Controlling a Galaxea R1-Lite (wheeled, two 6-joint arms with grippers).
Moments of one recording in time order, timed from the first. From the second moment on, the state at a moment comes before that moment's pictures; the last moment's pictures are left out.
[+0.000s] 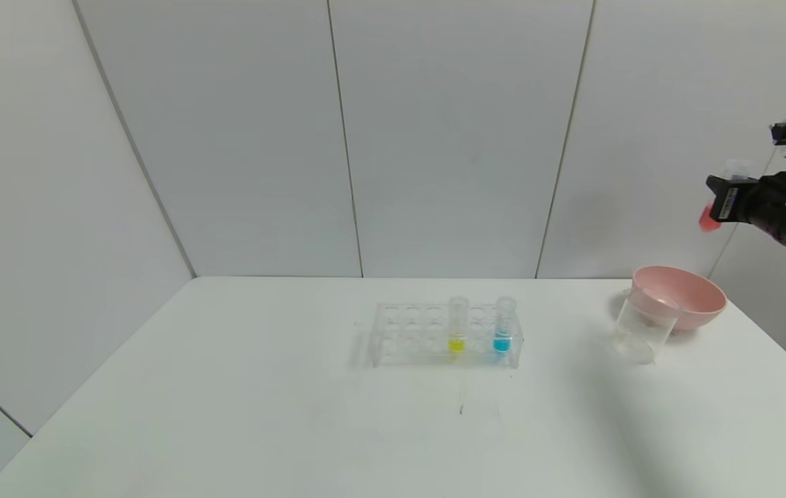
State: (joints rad) left arm 0.00 0.00 0.00 0.00 0.00 0.00; right arm -0.20 1.89 -1.16 -0.76 0.08 -0.10
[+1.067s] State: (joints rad) left arm 0.00 0.00 0.00 0.00 0.00 0.00; right arm -0.37 2.01 -1.02 -0.86 0.58 -0.87
